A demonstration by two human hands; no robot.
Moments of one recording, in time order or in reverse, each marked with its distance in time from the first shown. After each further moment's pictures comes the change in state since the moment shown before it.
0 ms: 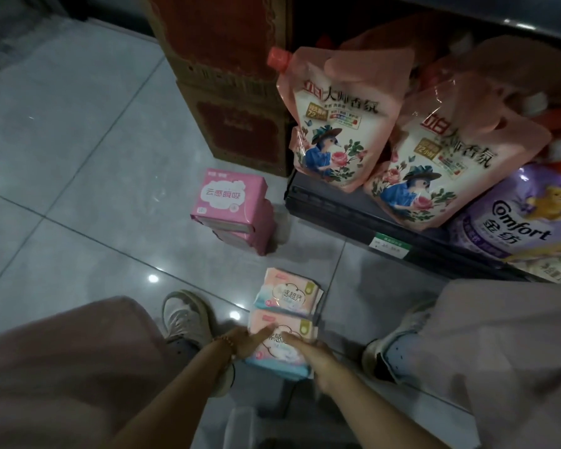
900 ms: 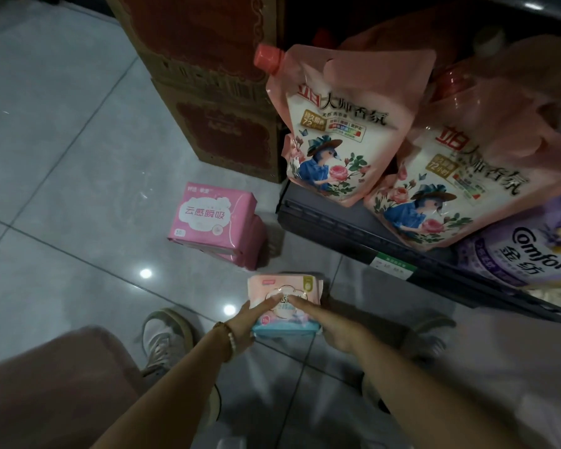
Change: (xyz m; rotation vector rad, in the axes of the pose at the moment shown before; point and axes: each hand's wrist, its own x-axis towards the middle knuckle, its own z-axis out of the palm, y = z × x) left_hand 0.055 0.054 -0.016 -0.735 -0.059 0.175; right_hand 0.040 -0.108 -0.025 -0.258 -0.200 -0.085
